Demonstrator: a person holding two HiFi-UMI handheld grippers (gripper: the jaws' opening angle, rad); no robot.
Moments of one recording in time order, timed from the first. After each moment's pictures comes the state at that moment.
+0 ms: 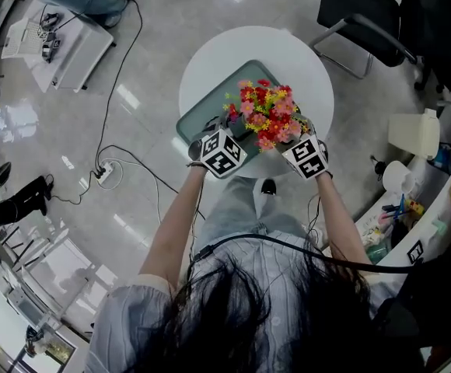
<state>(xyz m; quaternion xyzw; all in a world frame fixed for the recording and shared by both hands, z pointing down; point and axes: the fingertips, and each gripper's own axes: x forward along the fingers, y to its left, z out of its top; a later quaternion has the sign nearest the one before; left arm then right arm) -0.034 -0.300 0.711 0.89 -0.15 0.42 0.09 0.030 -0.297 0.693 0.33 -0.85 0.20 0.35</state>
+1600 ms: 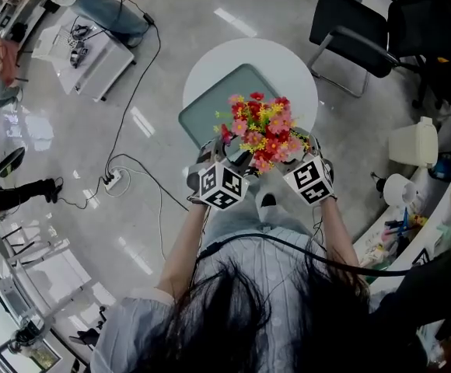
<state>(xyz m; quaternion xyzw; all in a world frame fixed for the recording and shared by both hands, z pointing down) -0.017 -0.206 0.577 0.87 -0.28 0.40 -0.01 0.049 -0.208 0.560 0.34 -0.88 0.08 0.31</state>
